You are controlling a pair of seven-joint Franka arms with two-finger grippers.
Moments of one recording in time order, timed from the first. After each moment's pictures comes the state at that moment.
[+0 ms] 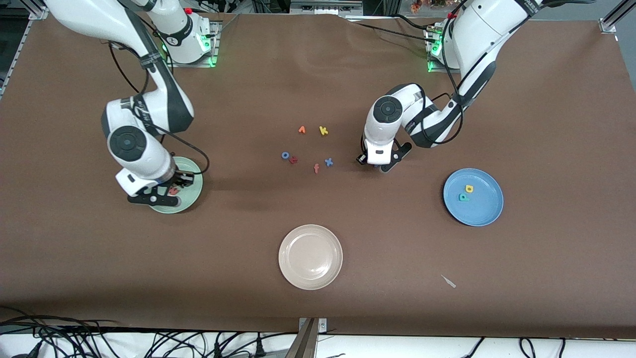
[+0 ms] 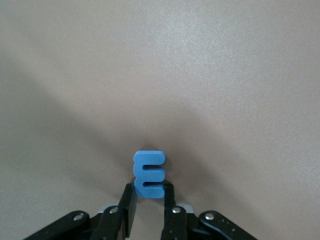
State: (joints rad) left arm -0.08 0.59 -0.56 -2.09 0.46 2.49 -1.73; right arm 0.12 0.37 0.09 -1.95 -0.24 2.21 0.39
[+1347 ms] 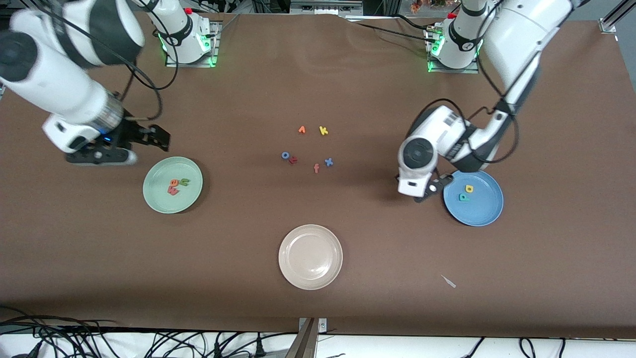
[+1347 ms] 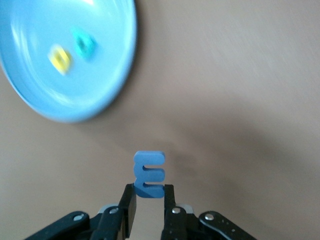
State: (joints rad) left arm 0.09 0.60 -0.53 -1.76 0.43 1.90 -1.12; right arm 0.10 0.04 0.07 -1.78 0.00 1.79 0.15
